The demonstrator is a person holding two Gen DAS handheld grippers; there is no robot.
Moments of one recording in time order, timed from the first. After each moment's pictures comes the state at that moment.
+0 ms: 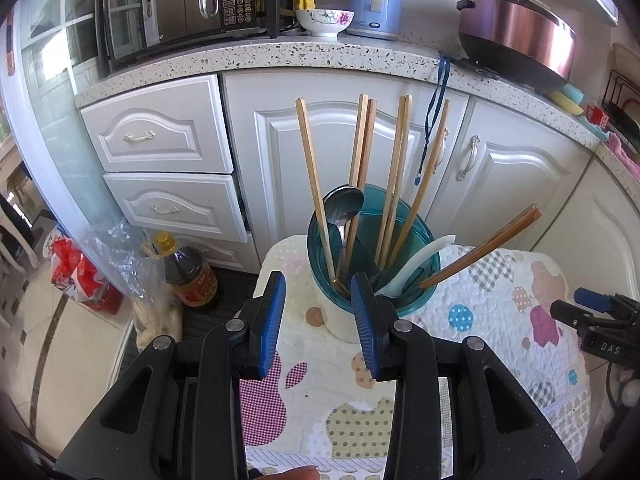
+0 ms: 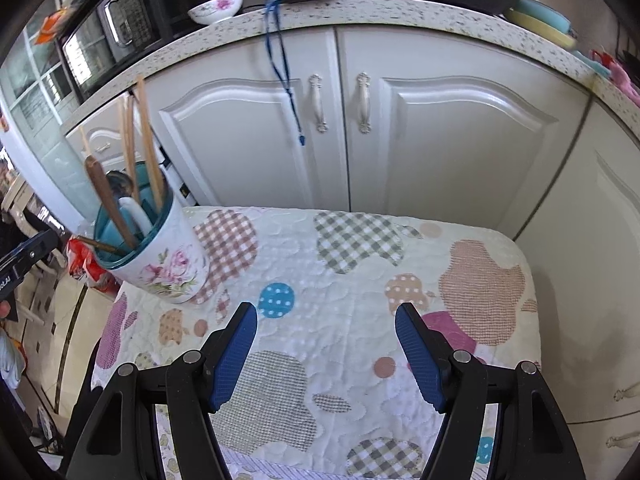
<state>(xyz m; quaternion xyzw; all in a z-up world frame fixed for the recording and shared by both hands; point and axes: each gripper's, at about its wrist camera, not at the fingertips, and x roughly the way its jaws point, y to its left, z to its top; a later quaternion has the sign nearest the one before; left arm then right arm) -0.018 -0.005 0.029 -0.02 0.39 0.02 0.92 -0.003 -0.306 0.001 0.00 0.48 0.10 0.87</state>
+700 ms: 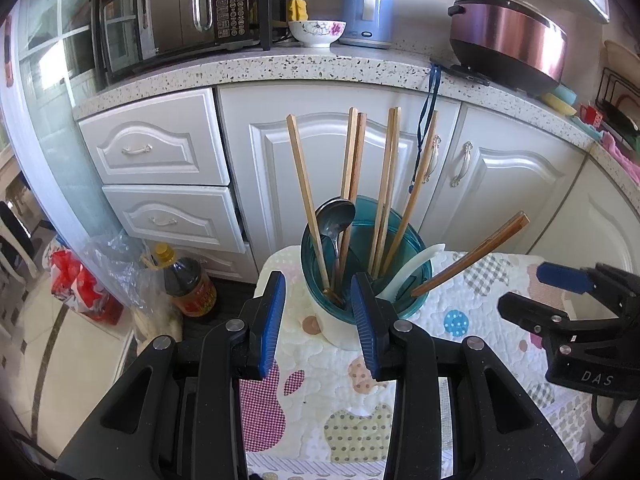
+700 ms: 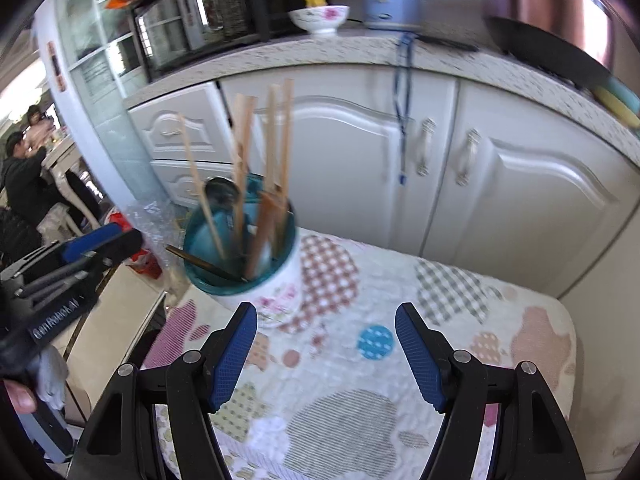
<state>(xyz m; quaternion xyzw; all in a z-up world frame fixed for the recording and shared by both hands) -0.022 -0.008 0.036 -0.01 0.37 0.01 0.93 0.002 -0.210 0.036 -0.04 0.44 0.21 0.87</state>
